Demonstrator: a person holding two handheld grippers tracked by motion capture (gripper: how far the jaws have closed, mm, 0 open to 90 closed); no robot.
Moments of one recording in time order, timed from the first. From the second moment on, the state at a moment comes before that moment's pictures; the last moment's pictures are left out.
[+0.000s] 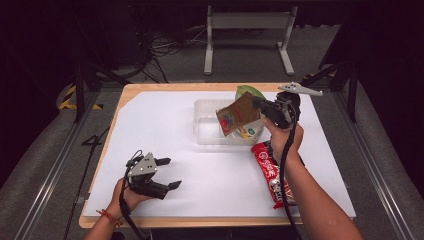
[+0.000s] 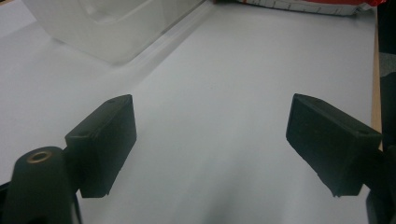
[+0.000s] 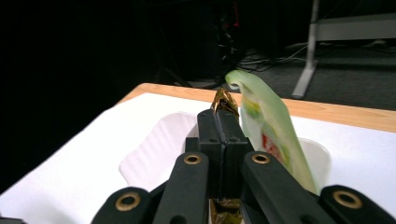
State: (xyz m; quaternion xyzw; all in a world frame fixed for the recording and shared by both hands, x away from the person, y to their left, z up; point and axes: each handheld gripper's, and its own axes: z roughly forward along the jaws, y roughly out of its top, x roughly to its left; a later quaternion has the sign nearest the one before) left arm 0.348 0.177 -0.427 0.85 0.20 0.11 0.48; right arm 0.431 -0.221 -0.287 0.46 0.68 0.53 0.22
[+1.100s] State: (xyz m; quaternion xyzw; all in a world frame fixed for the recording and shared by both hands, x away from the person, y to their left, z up) left arm 0.348 0.174 -0.428 0.85 0.19 0.10 0.48; right arm 0.447 -0.184 -0.318 0.43 0.73 0.47 0.22
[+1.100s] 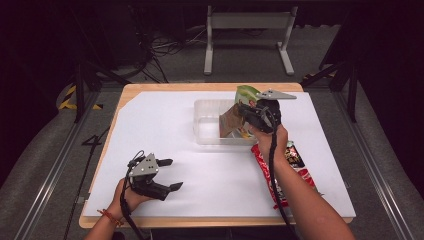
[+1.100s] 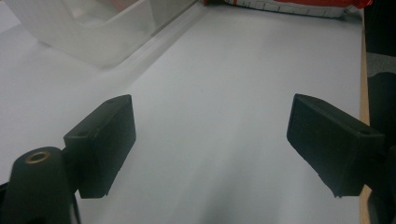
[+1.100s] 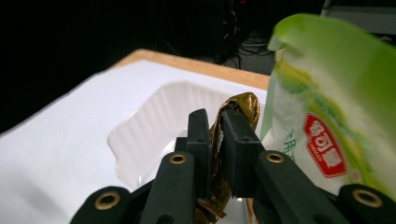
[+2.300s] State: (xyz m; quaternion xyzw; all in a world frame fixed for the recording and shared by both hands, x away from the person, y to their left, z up) left arm 0.353 0.173 -0.433 0.85 0.19 0.09 0.47; right arm 0.399 -0.256 -0.300 0.33 0.76 0.51 0.22
